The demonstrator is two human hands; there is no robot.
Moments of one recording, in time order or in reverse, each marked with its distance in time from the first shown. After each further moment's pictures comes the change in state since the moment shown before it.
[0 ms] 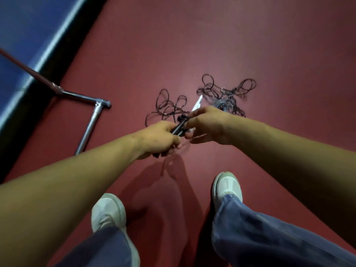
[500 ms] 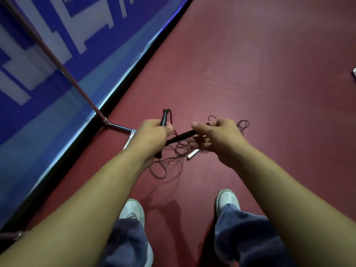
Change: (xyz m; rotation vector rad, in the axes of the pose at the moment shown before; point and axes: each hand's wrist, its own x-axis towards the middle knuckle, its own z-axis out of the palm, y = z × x) left_hand -0.203 0.085 -0.009 -0.309 0.691 0.164; right_hand -0.220 -0.067 0.047 0.434 0.165 -0.409
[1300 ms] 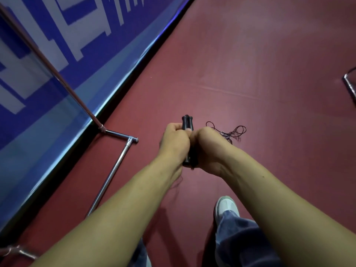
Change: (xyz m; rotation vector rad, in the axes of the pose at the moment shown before) left_hand -0.015 0.030 0.053 -0.384 0.025 -0.179; right_hand 0.017 0.009 0.028 0.106 -0.169 0.340
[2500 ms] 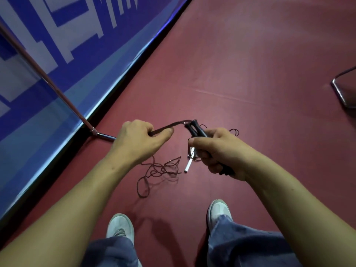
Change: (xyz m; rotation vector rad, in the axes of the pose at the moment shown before) left_hand 0.022 0.024 -0.066 0.949 0.081 0.561; right_hand -0.053 -0.033 -0.043 -0.492 -0.063 -0.213
